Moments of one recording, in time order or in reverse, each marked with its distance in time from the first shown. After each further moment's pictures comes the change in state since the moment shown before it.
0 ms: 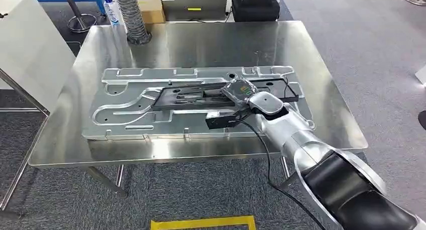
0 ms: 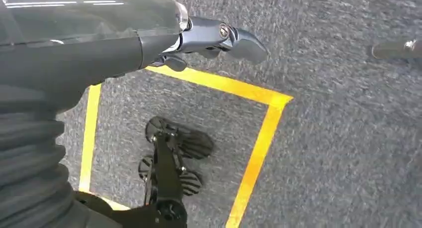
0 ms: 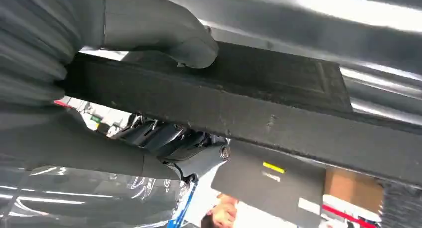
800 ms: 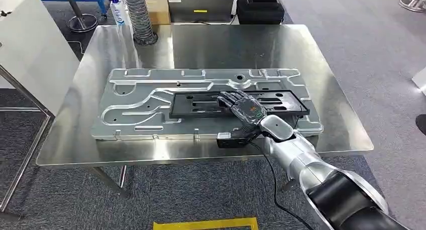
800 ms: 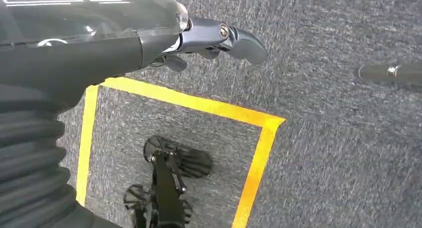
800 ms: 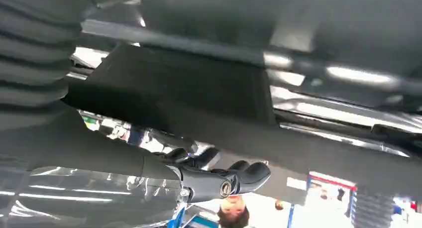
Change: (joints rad) left arm 0.014 0.007 -0.023 0.000 -0.016 0.069 -0.034; right arm 0.148 -0.053 -0.076 0.018 -0.037 -0.269 -0.127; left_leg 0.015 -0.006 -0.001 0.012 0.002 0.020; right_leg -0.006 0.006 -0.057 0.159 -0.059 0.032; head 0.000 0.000
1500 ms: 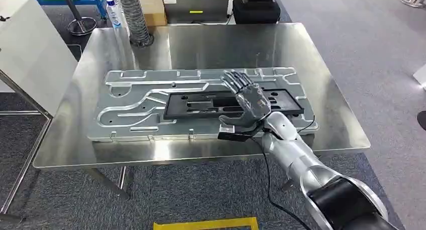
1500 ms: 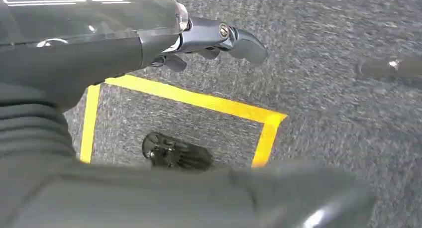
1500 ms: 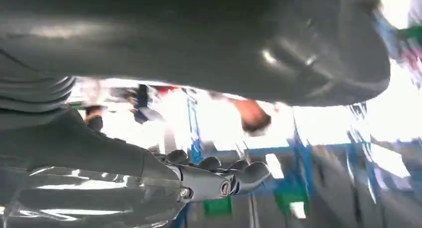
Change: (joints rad) left arm 0.007 -0.004 0.000 0.000 0.008 0.001 -0.003; right arm 0.089 0.009 -0.194 -0.212 -0.188 -0.244 -0.232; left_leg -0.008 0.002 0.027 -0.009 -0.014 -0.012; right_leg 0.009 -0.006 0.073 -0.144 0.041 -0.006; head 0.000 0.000
